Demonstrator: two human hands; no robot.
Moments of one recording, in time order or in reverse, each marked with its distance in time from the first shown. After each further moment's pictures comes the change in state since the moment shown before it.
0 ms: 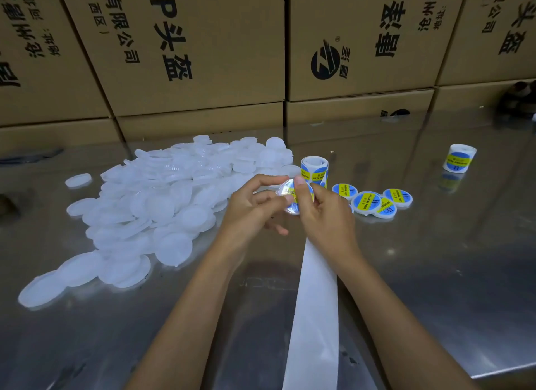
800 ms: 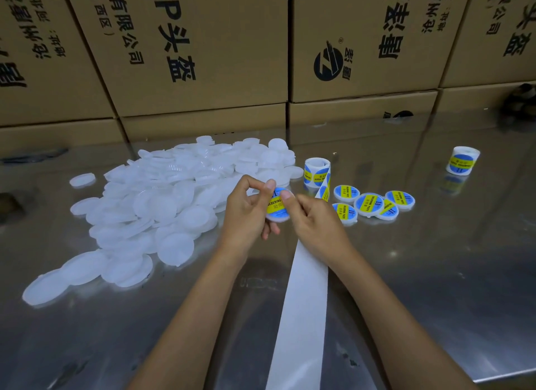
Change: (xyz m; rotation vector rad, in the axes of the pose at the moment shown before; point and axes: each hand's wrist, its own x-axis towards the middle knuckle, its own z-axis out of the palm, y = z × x) left_hand 0.009 -0.012 0.001 0.152 0.208 0.075; right_hand -0.002 -0.006 0.000 0.066 -0.285 -0.057
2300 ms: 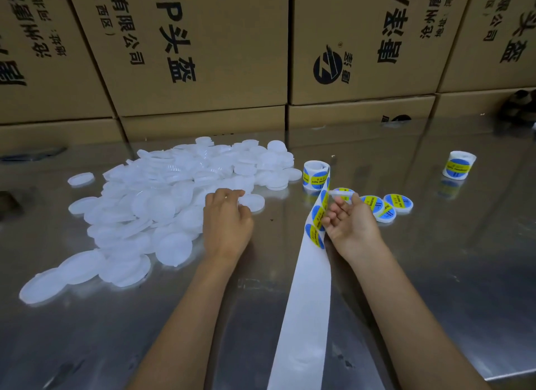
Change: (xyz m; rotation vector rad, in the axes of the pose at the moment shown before) left_hand 0.015 -0.037 -0.025 0.883 0.241 0.169; right_hand 0.020 0.030 -0.029 1.274 0.365 0.796
